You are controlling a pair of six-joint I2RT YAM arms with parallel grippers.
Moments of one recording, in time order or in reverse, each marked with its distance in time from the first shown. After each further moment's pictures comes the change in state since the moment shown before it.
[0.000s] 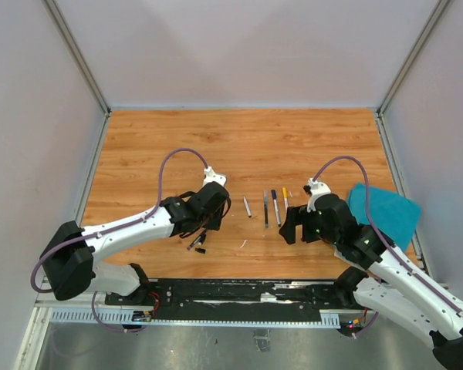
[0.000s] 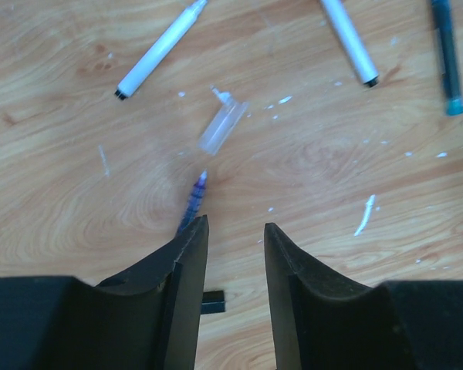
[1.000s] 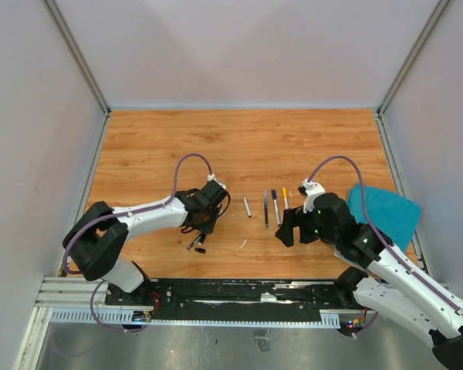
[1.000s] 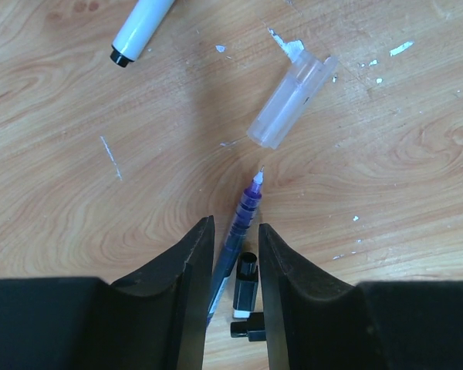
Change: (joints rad) left arm 0.134 0.200 -0.034 -0.011 0.120 0.147; right arm 0.000 0.020 0.000 0.032 -0.127 -0.050
